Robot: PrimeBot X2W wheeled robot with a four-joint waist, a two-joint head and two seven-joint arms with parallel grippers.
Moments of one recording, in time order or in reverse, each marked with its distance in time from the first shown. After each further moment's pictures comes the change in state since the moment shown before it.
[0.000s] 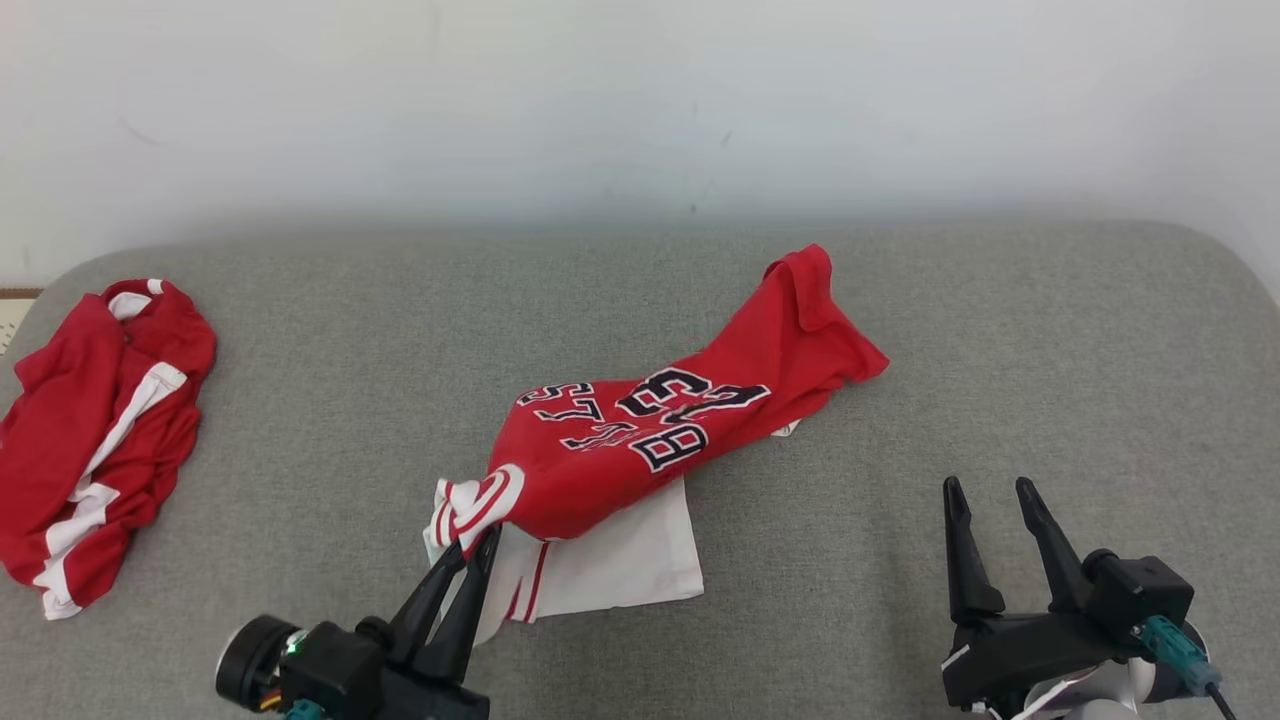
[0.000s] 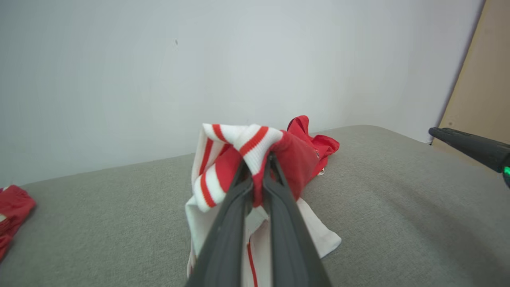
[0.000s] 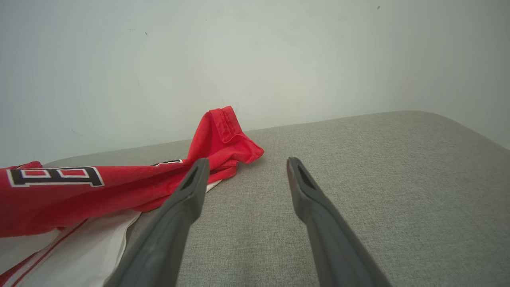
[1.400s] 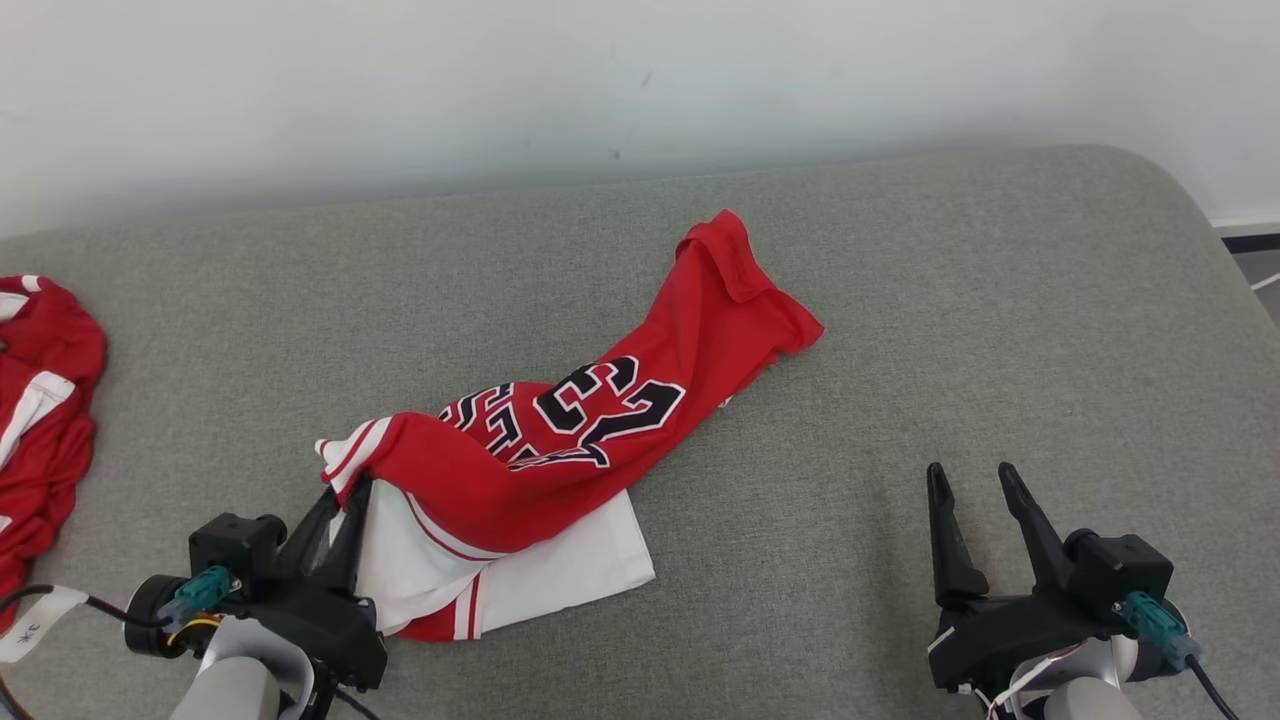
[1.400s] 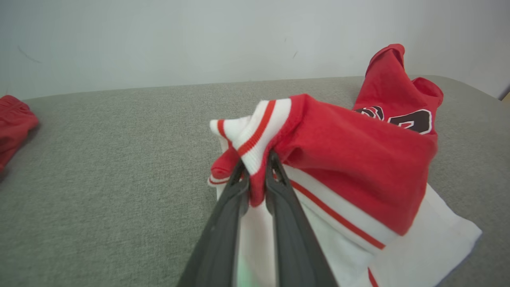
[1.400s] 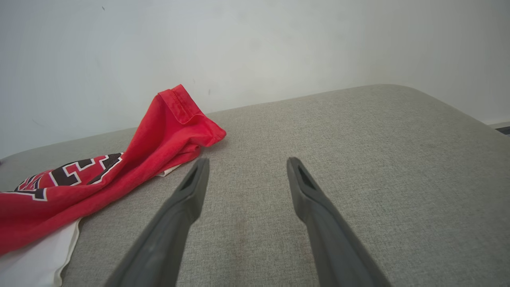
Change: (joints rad) left arm -0.362 0.063 0.049 0.650 -0.116 -0.007 -0.071; right arm -0.051 -0.001 0.021 0.056 0.008 0.000 0.000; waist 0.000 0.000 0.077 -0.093
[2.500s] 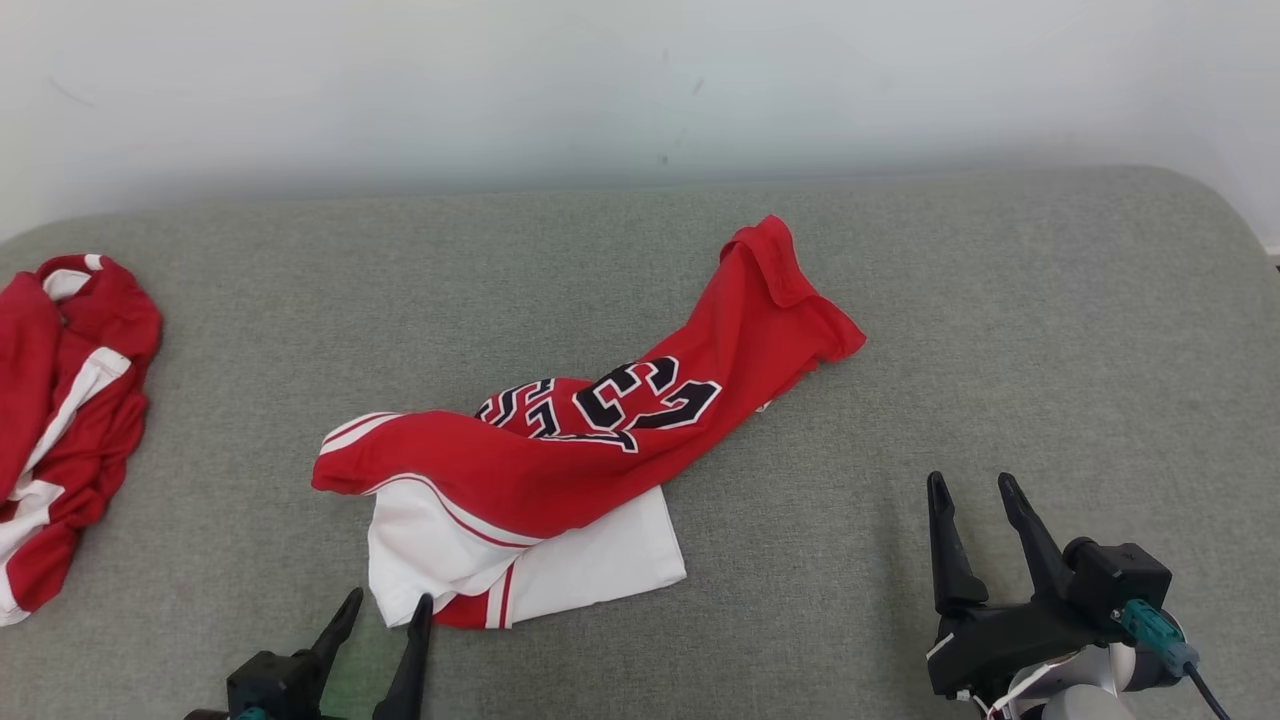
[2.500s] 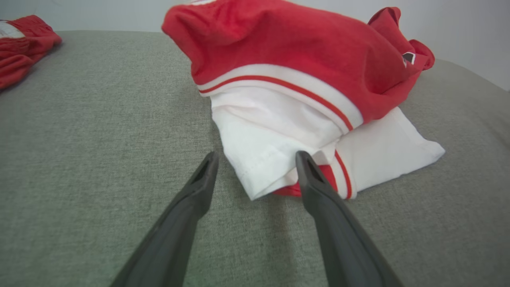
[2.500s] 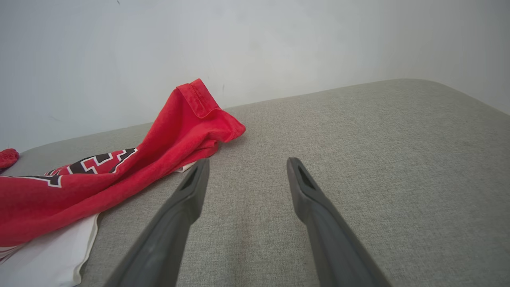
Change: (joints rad) left arm 0.273 -0.067 0.056 -0.190 0.053 0.014 -0.002; right arm 0.004 0.008 -0.005 0.022 0.006 0.000 -0.009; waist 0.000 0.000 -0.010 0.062
